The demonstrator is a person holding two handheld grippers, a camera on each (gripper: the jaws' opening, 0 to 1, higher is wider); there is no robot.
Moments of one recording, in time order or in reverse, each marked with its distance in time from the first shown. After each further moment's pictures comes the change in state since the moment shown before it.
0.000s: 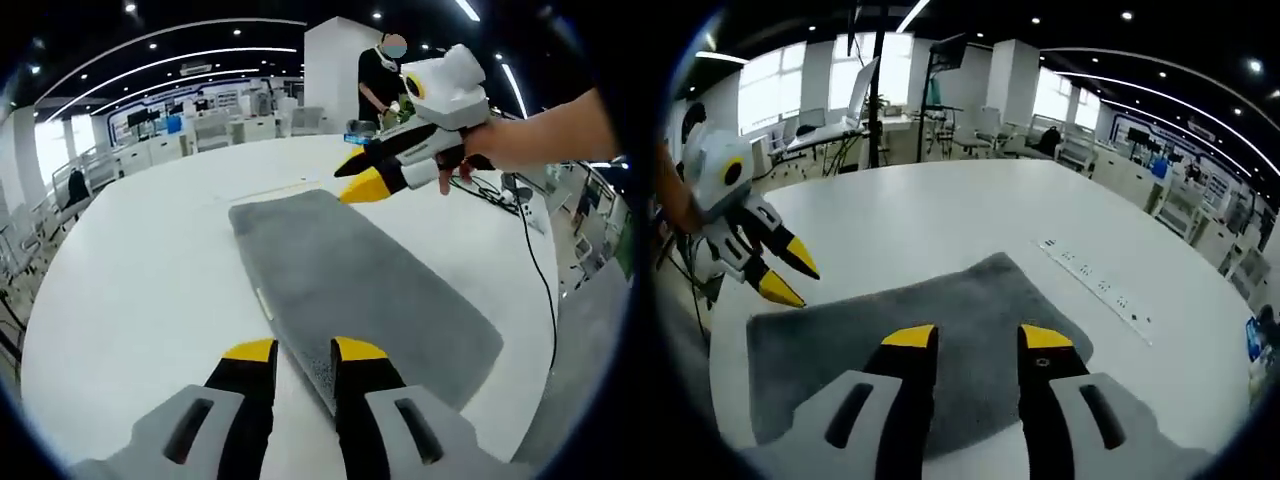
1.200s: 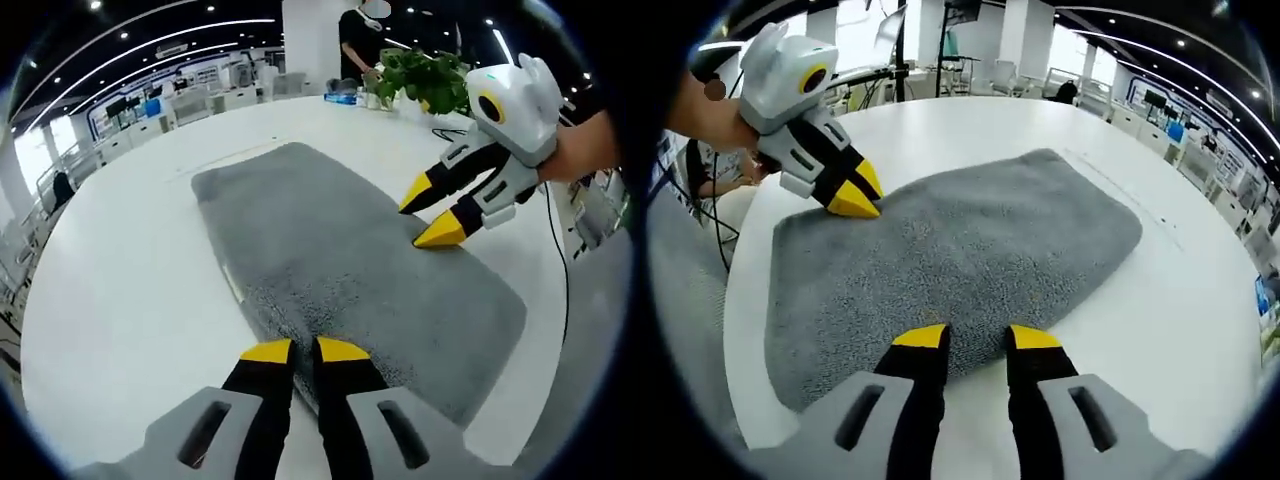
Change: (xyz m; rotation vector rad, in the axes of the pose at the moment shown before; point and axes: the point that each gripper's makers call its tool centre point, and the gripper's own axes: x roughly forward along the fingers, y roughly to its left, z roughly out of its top) left arm 0.019 -0.045 -0.029 0.074 0.145 -0.022; right arm -0.041 0.065 -0.108 -0.019 0.212 0.046
